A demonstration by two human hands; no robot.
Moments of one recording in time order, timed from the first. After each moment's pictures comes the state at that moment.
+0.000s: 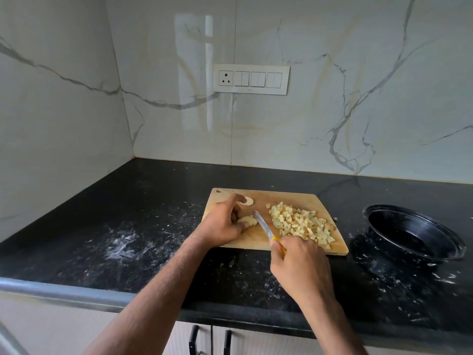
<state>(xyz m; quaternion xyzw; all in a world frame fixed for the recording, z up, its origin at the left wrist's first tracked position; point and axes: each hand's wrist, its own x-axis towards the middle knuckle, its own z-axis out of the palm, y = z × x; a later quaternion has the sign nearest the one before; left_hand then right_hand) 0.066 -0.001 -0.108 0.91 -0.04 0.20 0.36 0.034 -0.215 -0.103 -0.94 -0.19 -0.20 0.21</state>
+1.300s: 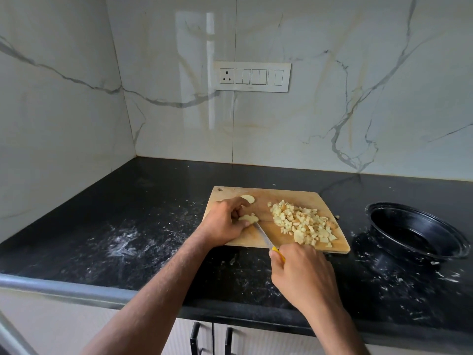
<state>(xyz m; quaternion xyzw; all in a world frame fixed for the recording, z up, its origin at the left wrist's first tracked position) 0.066 -0.003 -0.110 0.92 -0.02 0.23 0.33 0.019 -0.224 -0.098 -0.95 -0.21 -0.14 0.17</state>
